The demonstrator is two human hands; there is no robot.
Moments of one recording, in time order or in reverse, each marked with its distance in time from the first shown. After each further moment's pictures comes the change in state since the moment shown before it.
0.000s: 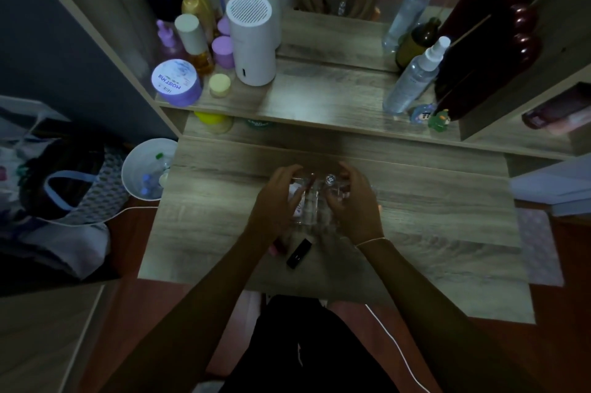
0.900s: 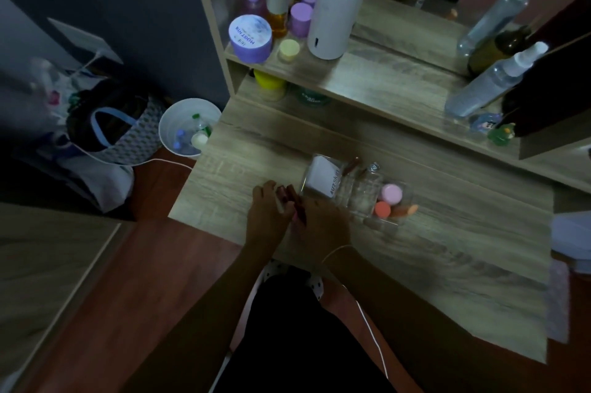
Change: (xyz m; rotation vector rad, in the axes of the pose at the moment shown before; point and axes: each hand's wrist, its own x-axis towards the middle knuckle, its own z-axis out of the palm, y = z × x) left_hand -0.086 -0.056 0.005 0.089 0.250 -0.616; right_hand -0.066 -0.048 0.081 -0.534 -0.357 -0.276
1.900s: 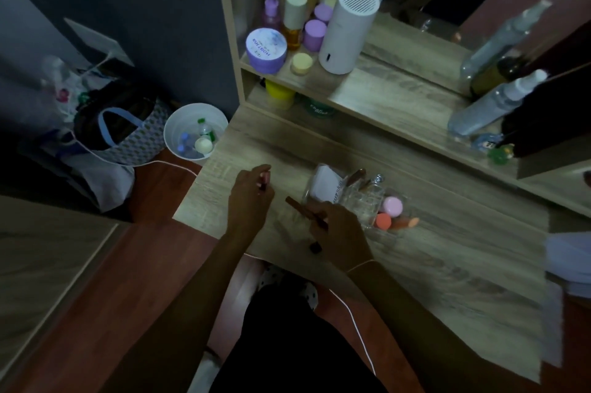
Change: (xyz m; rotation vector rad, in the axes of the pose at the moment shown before) left_hand 0.023 0.001 -0.055 -0.103 0.129 0.127; right_hand -0.014 -0.003 -0.053 0.394 -0.071 0.036
